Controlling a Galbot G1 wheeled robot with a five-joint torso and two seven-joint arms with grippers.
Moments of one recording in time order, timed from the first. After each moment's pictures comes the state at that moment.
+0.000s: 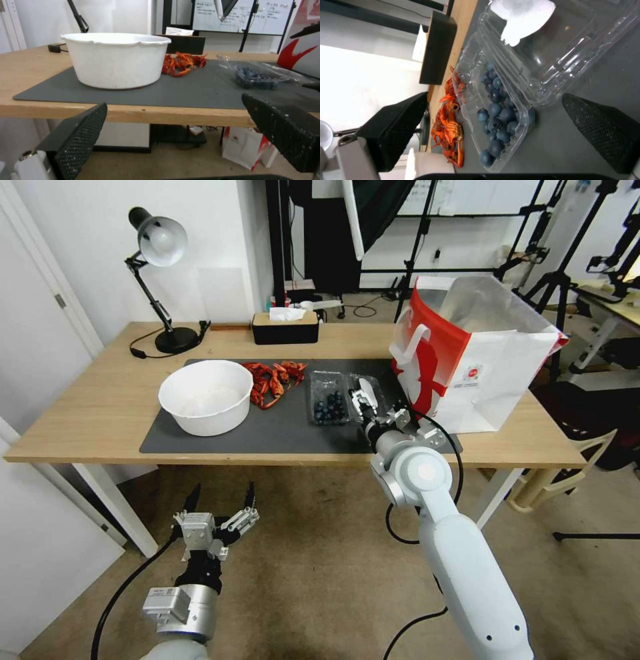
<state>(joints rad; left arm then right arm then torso) 1.79 -1.50 -0.47 -2.21 -0.14 -0.10 -0.05 -0.87 1.44 0.22 1.84 1.49 -0.10 0.78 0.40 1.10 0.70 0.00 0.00</state>
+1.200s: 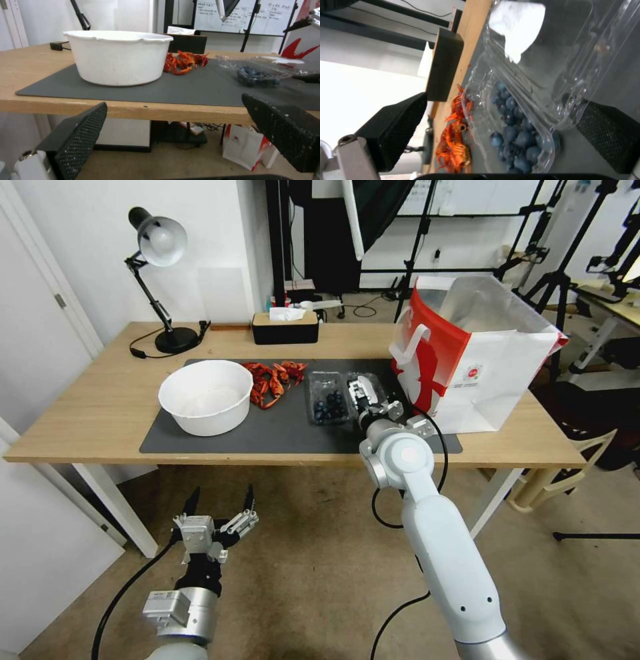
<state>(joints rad) 1.80 -1.50 -0.47 -2.20 -0.15 -0.12 -0.06 -0.81 1.50 0.20 1.75 1.38 -0.04 0.73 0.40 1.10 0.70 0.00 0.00</state>
